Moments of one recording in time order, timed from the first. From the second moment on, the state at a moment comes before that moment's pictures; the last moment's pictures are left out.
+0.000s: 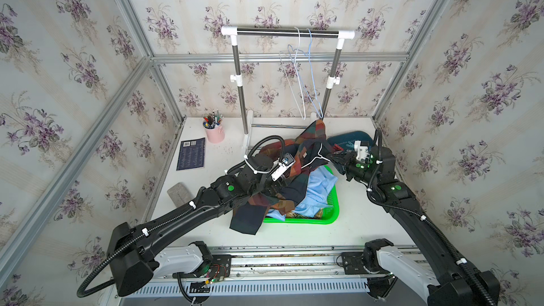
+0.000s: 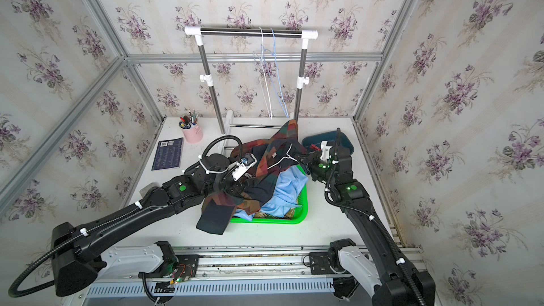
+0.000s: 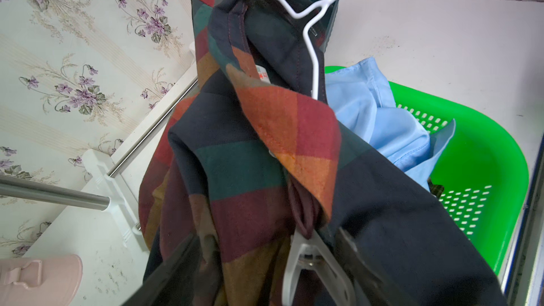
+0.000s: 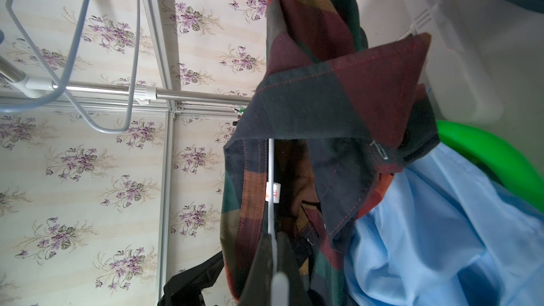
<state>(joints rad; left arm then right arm) -0.85 1.23 1.06 -0.42 -0.12 0.27 0.22 0.95 0.75 -0.19 -0.50 1.17</state>
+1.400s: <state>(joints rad) -0.76 1.30 1.22 -0.68 0.16 0.25 0.22 0.96 0.74 -0.16 -0.51 1.17</state>
